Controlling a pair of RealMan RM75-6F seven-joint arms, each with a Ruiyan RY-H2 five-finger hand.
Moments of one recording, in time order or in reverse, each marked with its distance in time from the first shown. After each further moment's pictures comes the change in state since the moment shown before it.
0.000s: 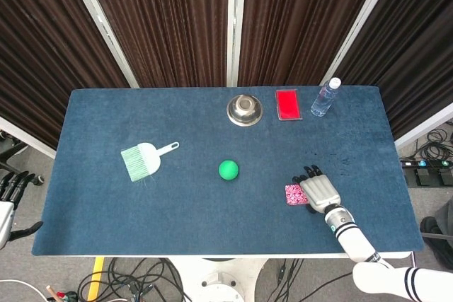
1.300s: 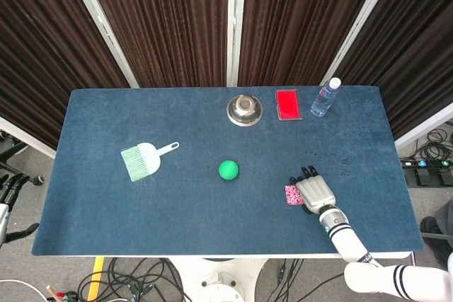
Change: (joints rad) left arm 0.013 -0.019 -0.001 0.044 -0.016 -0.003 -0.037; right arm 0.040 -0.064 -0.042 0.021 0.055 0.070 -0.057
